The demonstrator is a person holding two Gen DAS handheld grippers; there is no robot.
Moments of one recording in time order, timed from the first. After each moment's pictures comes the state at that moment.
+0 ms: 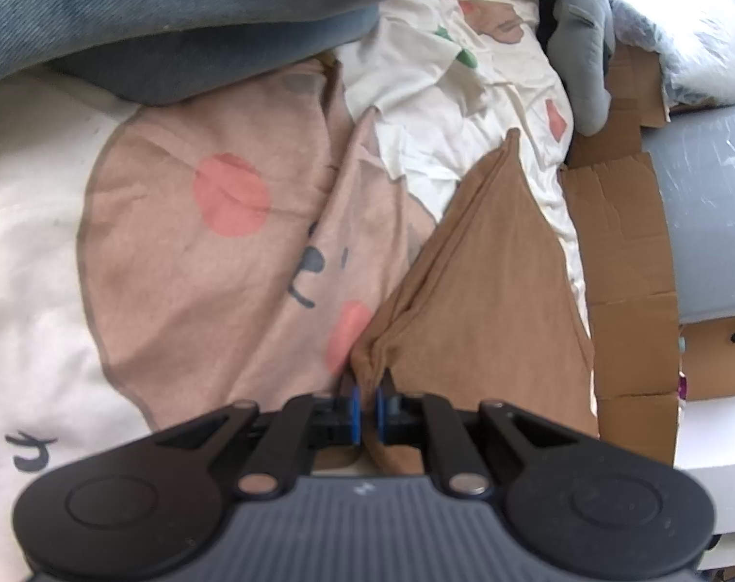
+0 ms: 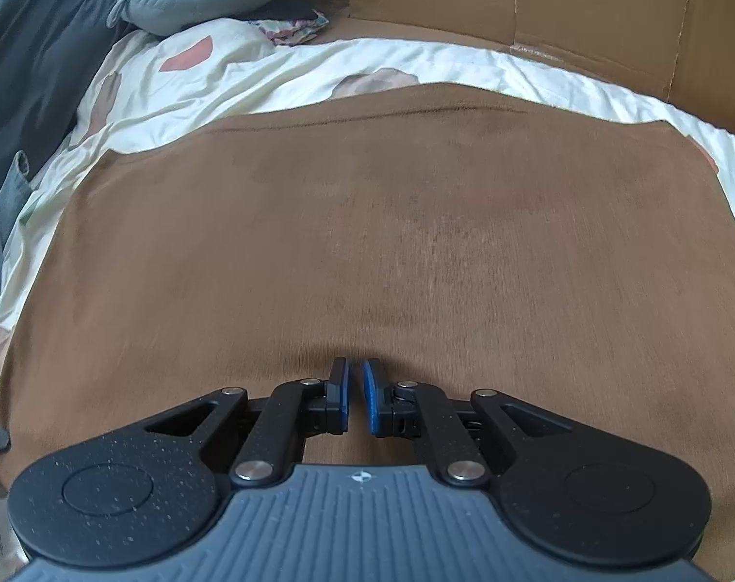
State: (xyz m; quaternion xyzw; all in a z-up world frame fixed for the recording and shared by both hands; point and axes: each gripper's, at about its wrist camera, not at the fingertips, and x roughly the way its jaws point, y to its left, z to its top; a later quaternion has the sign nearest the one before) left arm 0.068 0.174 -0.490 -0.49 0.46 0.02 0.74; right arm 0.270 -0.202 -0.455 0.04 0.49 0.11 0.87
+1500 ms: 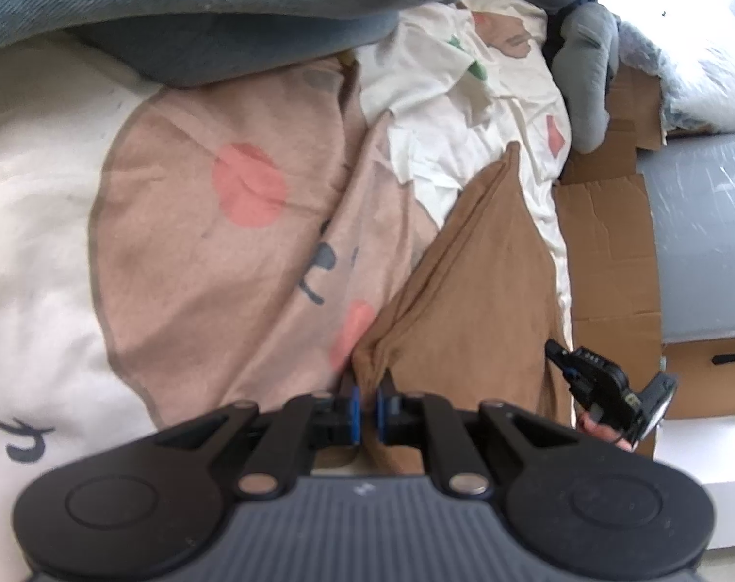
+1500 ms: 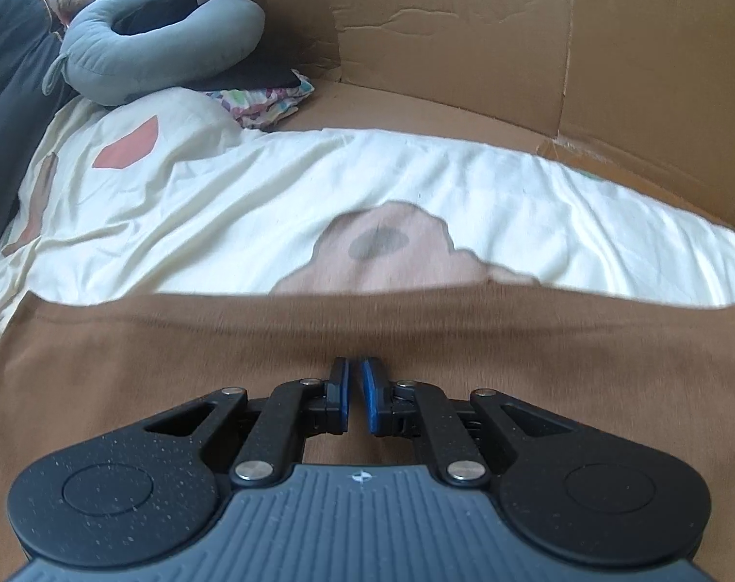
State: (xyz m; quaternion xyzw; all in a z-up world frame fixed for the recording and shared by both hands) left arm 0.060 0.182 -0.493 -0.51 0.45 0.01 0.73; right arm 0.424 -0.167 -0.460 0.04 0.44 0.09 0.89
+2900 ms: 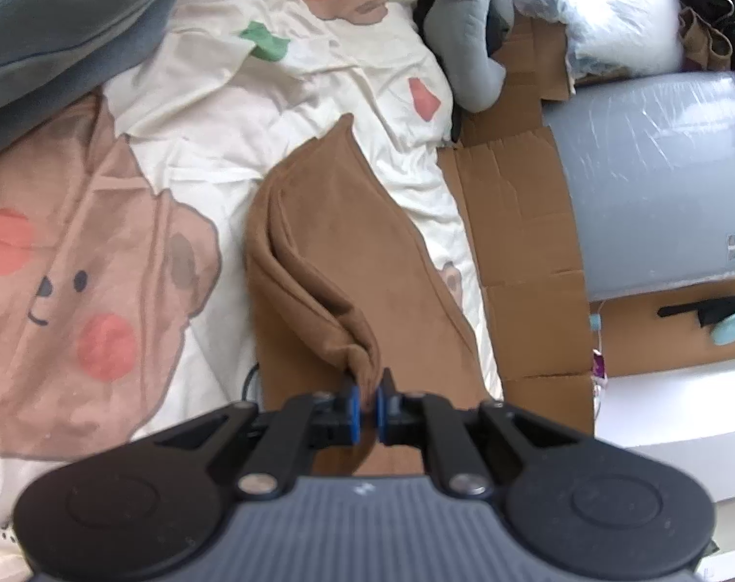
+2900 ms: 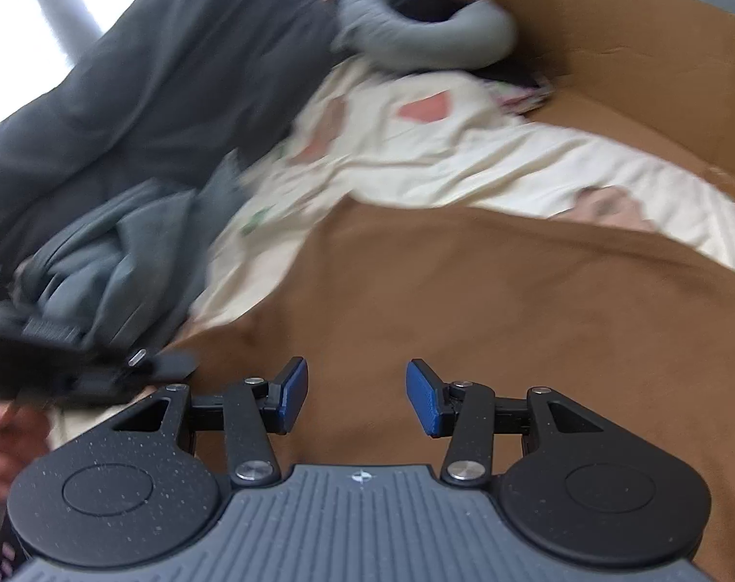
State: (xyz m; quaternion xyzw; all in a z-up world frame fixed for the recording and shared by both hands) left arm 0.119 0.128 -0.407 -0.49 0.45 -0.08 0.75; right arm 0.254 -0.134 -0.355 0.02 0.44 0.35 0.83
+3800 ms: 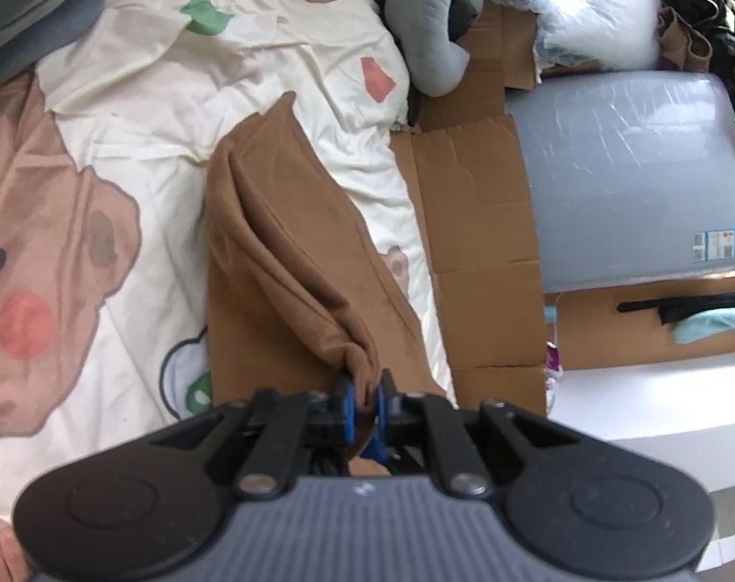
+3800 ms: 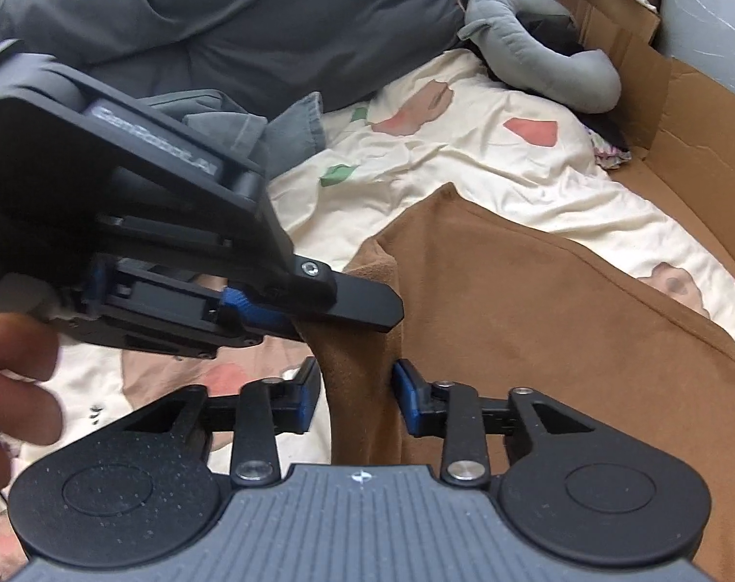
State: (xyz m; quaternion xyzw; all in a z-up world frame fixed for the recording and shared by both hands) left arm 0.132 0.108 -0.396 -0.52 0.44 -0.13 0.72; right arm 0.209 -0.030 -0.358 -0.13 0.40 0.34 0.84
